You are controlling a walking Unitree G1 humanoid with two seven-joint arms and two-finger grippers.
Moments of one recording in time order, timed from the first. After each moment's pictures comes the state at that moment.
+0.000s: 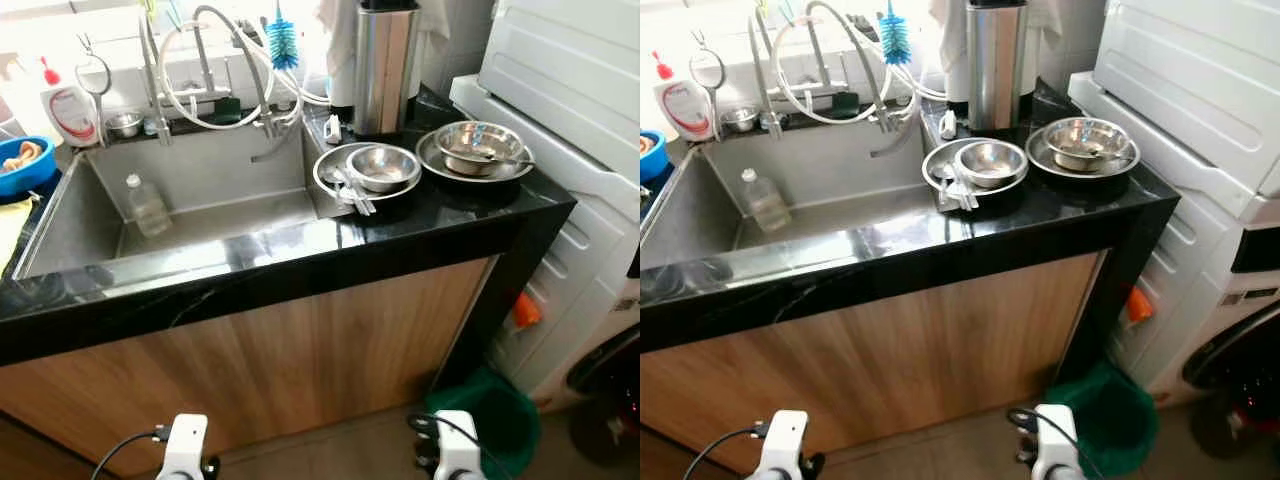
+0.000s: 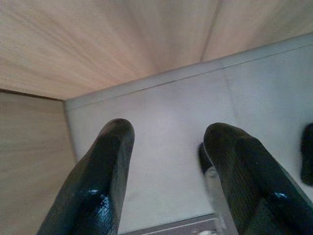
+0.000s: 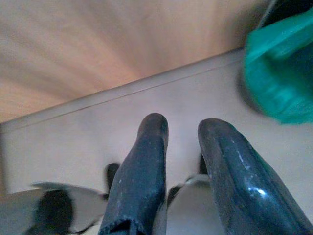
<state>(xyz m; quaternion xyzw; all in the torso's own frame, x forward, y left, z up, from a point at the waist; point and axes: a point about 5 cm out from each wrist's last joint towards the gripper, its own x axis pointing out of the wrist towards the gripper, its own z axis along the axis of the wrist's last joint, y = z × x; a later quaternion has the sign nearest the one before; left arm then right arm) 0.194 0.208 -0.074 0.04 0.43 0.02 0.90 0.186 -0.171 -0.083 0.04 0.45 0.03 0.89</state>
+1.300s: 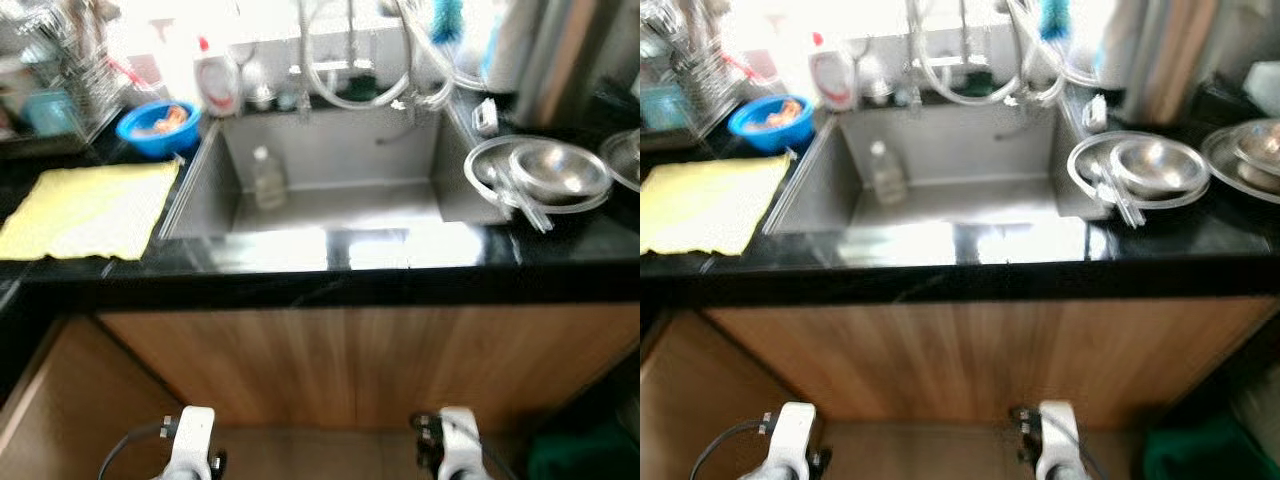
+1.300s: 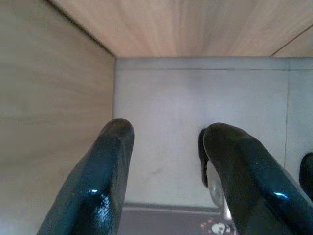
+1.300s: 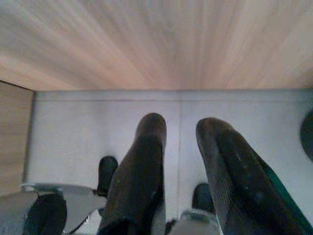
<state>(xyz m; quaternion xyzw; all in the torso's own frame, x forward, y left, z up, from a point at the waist) 0.198 0.199 -0.074 0.04 0.43 0.00 0.90 0.192 -0.181 -0.079 0.04 0.43 0.02 0.90</state>
